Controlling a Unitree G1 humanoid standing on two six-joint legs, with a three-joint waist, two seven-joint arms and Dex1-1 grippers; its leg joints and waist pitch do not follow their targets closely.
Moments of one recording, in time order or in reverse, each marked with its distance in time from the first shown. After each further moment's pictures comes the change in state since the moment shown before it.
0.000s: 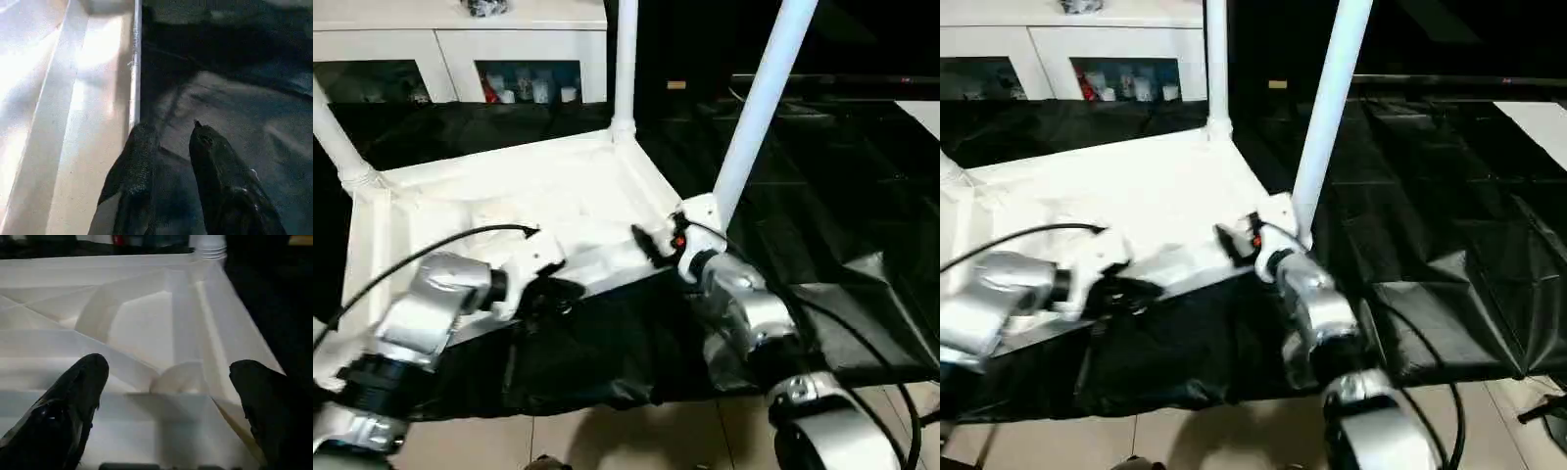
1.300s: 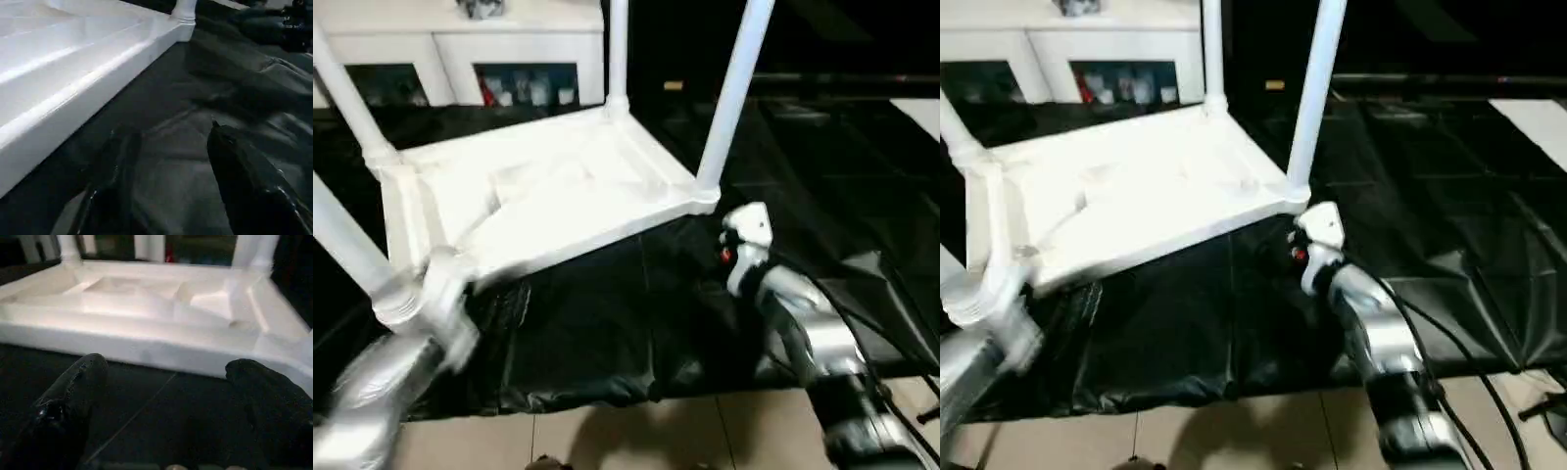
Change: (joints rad) left arm 0.591 -0.010 0.436 -0.251 -0.419 -0.225 0.142; right arm 0.317 -0.194 0.044 -0.476 0.119 0.091 0.363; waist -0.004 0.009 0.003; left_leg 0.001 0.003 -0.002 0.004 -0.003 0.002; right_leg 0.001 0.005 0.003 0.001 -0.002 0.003
